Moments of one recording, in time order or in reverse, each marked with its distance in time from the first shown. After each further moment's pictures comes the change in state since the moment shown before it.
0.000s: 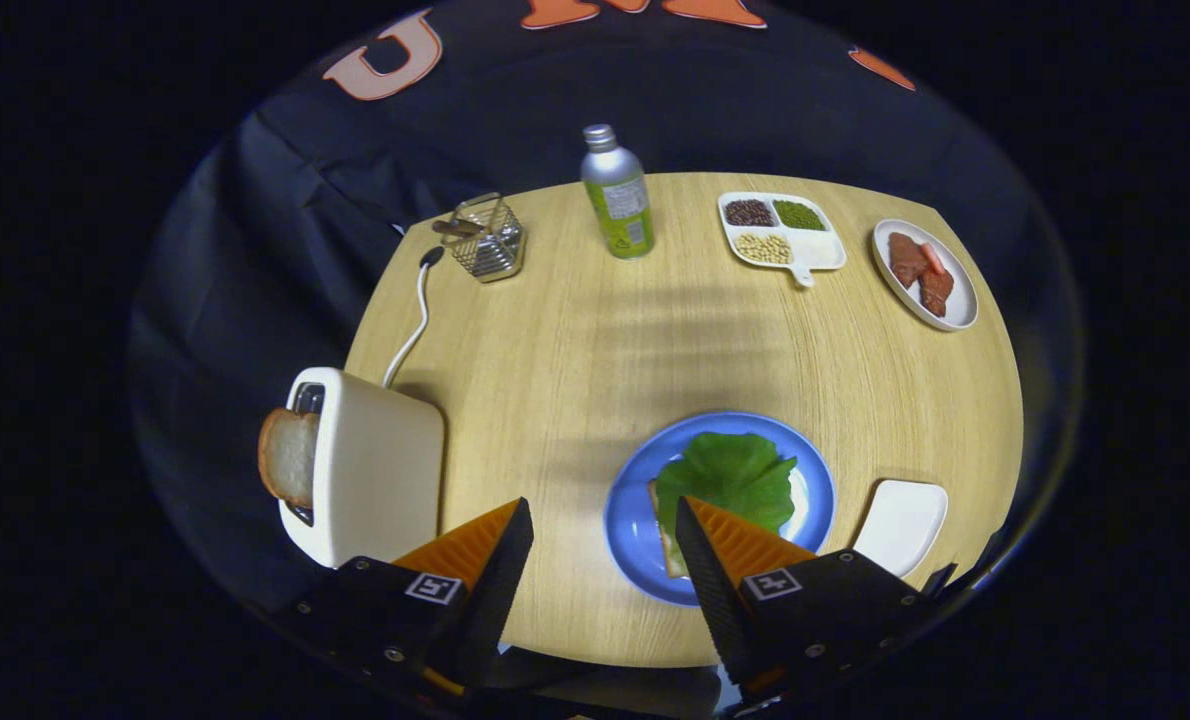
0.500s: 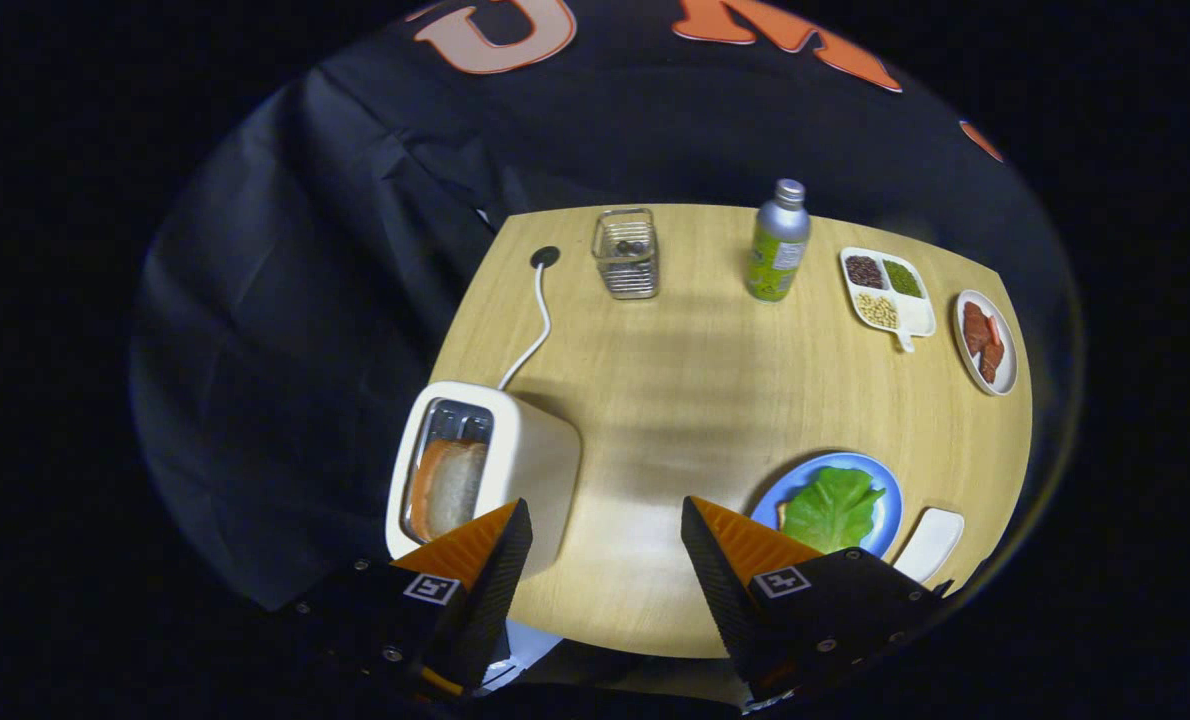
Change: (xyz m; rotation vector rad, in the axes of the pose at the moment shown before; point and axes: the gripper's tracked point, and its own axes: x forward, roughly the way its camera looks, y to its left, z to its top) arm -0.020 0.145 0.031 -0.124 0.032 0.092
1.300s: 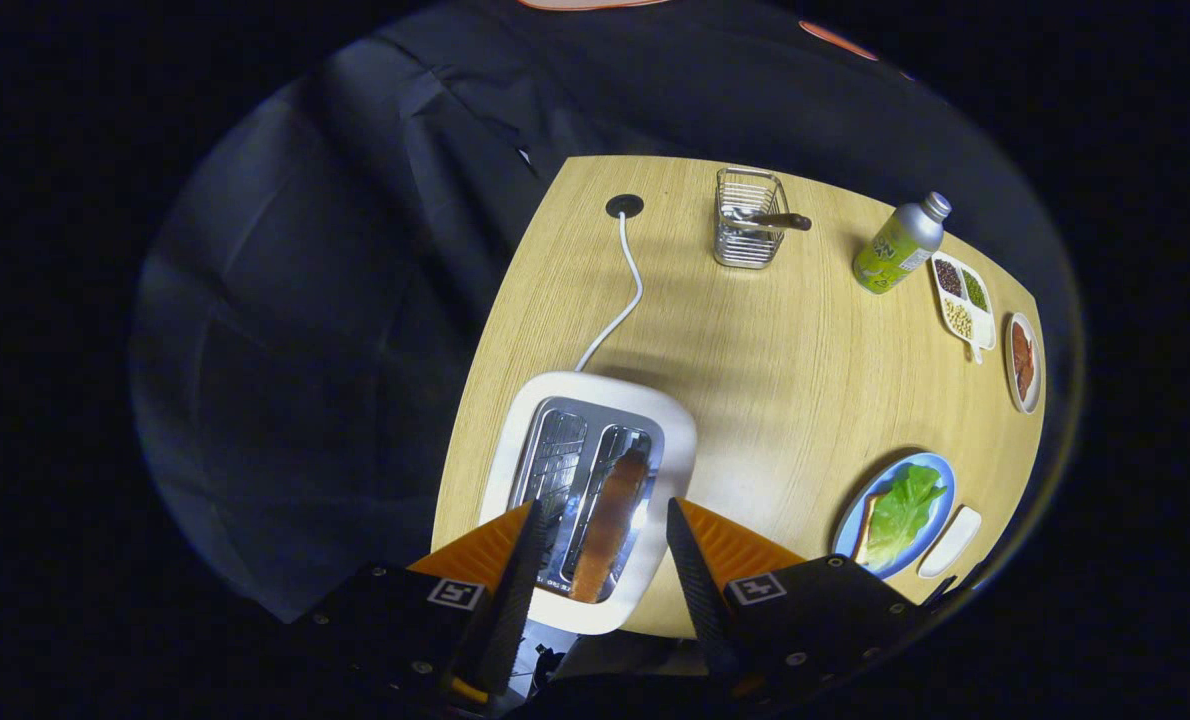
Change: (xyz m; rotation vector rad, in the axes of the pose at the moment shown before) arm 0.056 0.099 0.001 -0.036 0.178 -0.016
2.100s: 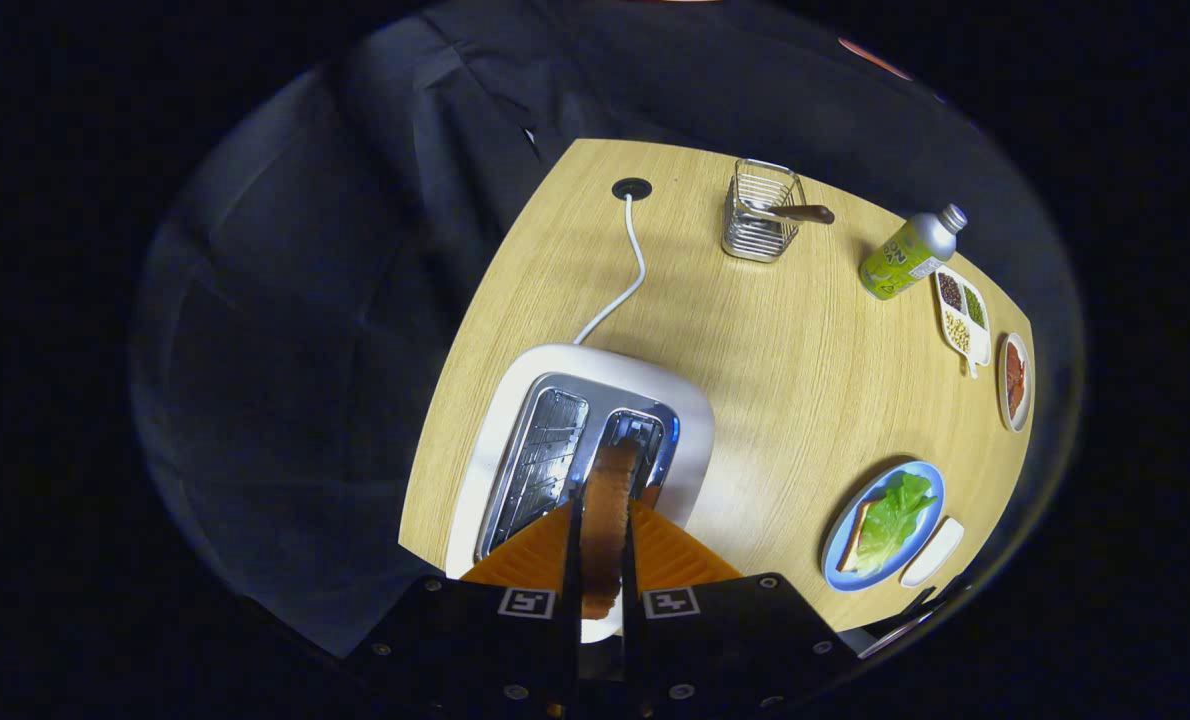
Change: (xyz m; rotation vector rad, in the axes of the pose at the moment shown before) arm 0.013 -0.009 -0.007 -0.078 -0.024 -0.051
